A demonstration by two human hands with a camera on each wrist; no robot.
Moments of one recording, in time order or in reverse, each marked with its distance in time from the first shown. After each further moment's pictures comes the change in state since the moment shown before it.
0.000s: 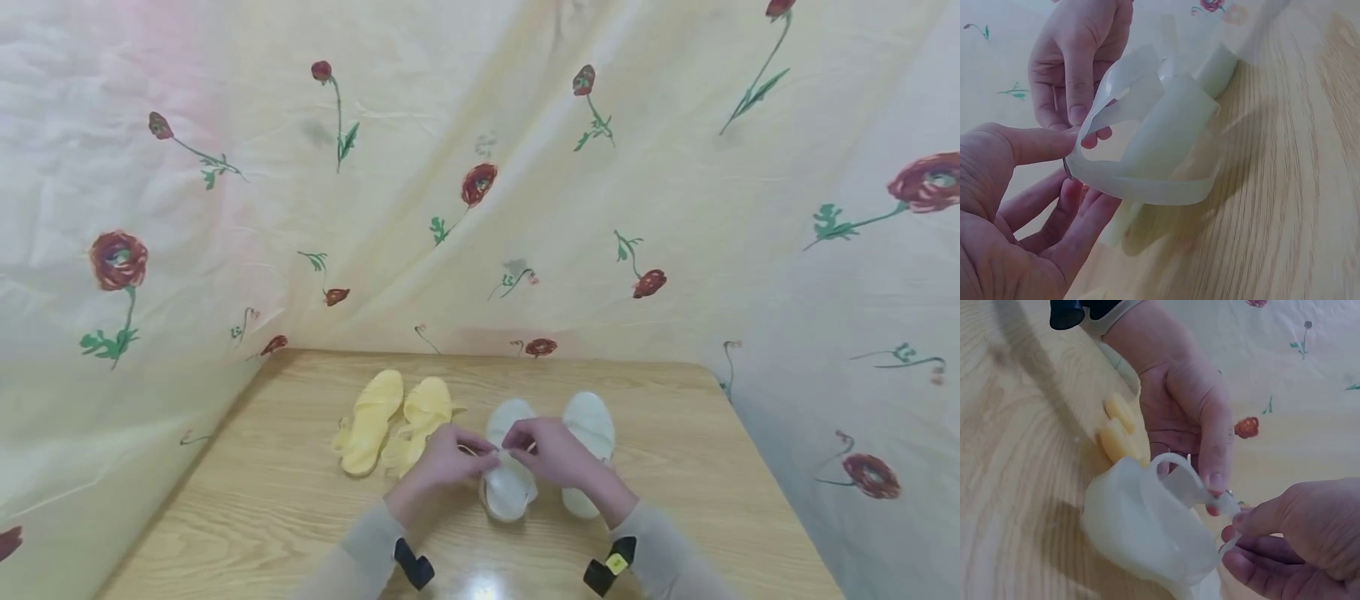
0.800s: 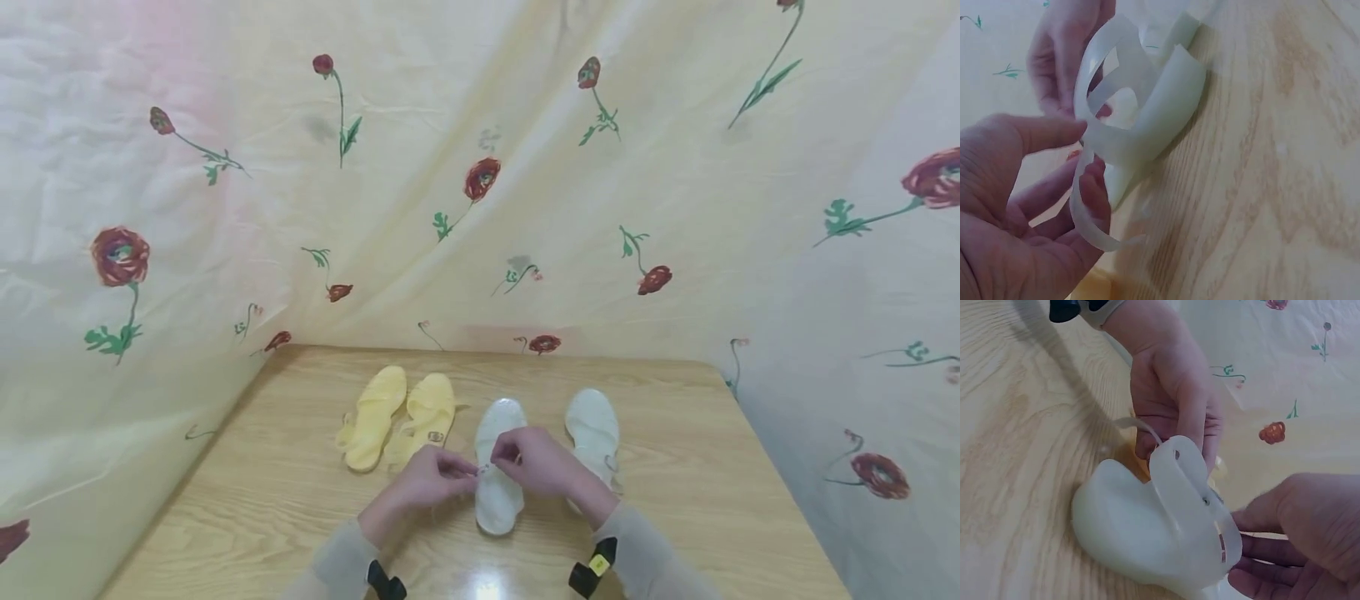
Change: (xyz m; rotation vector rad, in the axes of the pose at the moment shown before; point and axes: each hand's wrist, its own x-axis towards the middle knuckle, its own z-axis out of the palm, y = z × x) left_hand -0.026 -0.032 -0.024 0.109 -0.090 0.019; right_hand 0.011 -0.006 0.026 -0.042 -0.068 0.015
